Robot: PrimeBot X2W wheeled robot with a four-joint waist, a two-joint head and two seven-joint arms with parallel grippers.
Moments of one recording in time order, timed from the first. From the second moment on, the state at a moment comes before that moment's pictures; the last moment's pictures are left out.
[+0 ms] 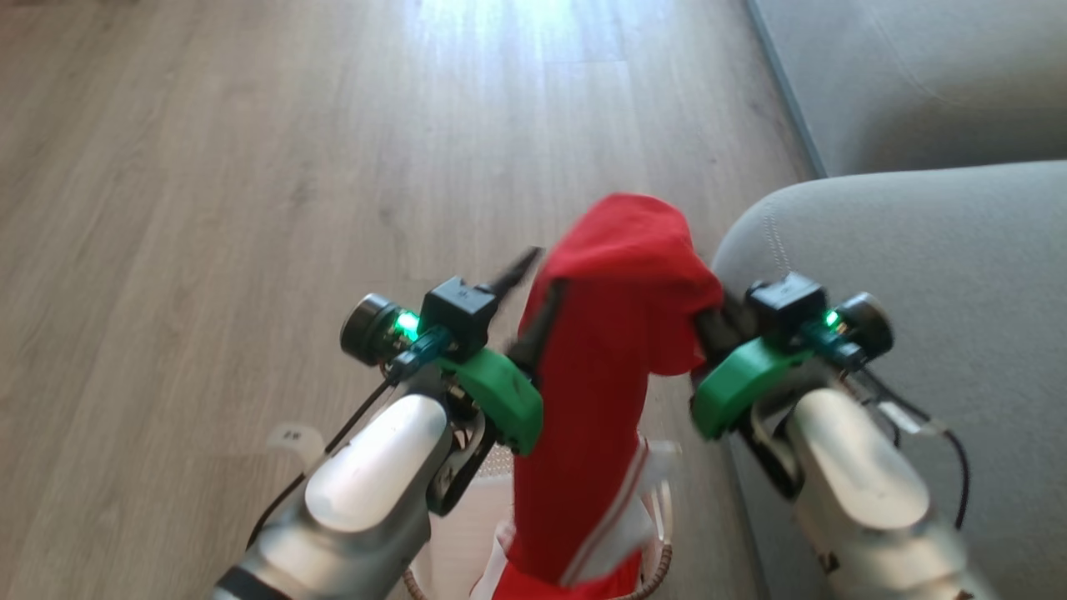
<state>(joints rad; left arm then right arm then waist) -0.71 0.06 -0.84 0.56 -0.46 0.05 -0.13 -0.45 -0.06 0.32 0.60 0.12 0.13 -0.26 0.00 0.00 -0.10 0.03</state>
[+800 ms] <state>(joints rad) -0.59 0.05 -0.89 0.58 -0.51 0.04 -0.21 -0.50 -0.14 0.10 0.45 -0.01 0.13 -0.25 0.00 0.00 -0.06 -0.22</state>
